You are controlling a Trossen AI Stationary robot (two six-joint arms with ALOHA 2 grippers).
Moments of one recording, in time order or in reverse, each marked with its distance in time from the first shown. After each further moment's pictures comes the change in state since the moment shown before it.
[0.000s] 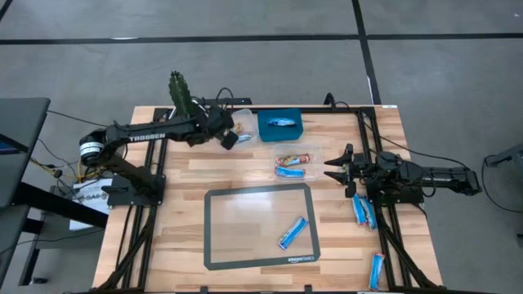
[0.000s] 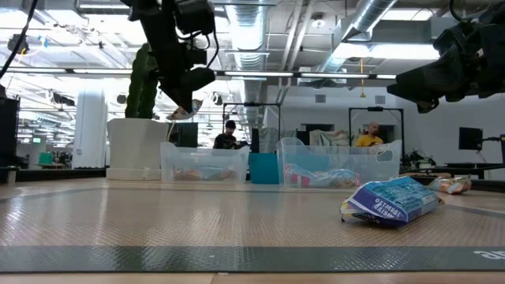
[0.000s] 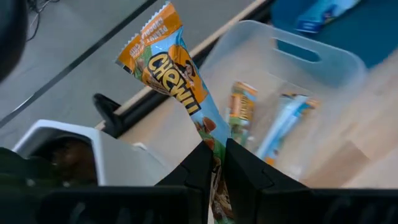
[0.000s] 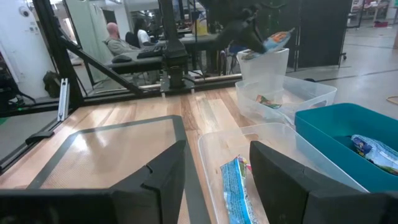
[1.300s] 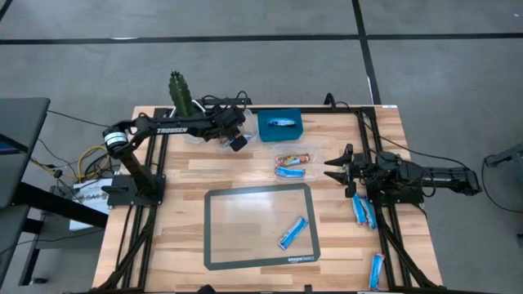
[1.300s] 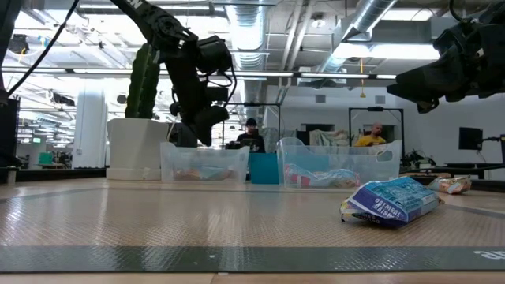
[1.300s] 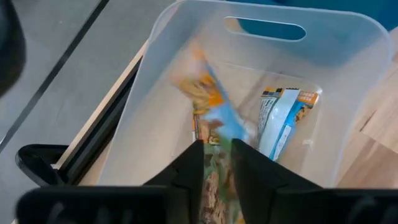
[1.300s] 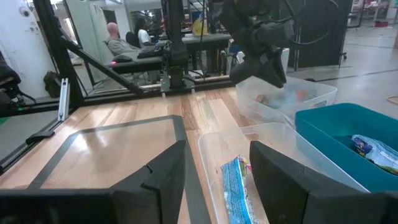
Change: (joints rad) left arm 0.097 0.242 0.001 0.254 0.183 0.311; right arm 0.000 0.000 0.000 0.000 -0.001 0.000
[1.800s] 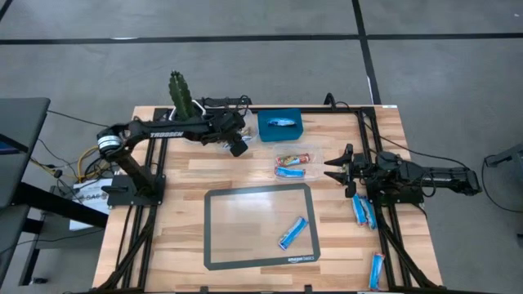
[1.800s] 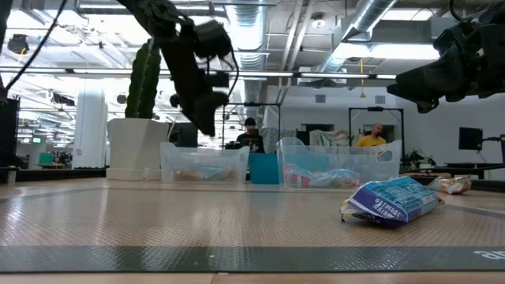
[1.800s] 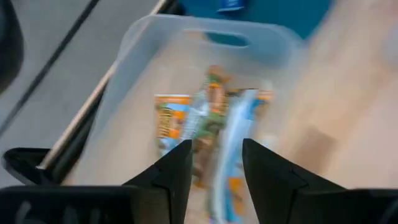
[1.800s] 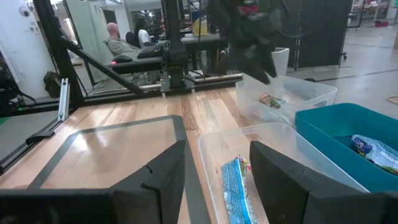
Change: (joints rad) left arm -0.079 -0.071 0.000 -0.056 0.031 -0.047; right arm 0.000 0.000 0.000 0.000 0.000 0.000
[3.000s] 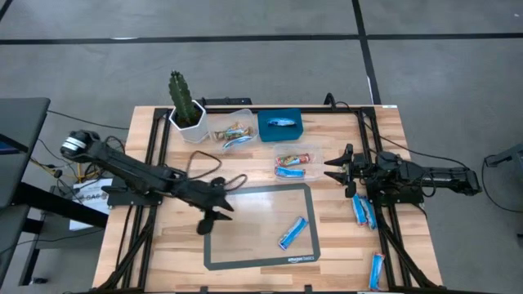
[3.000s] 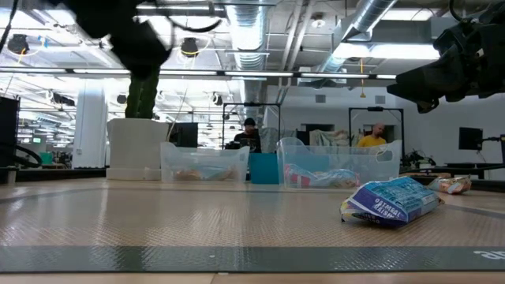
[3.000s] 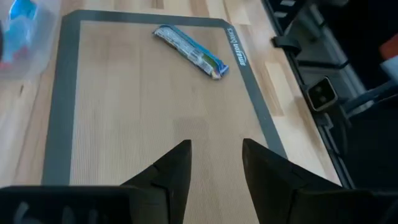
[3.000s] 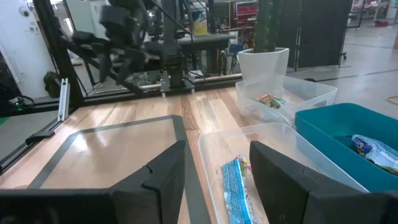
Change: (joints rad) left arm -0.713 -0.413 -0.416 0.378 0.368 -0.214; right arm 0.000 0.000 0.000 0.000 0.000 0.000
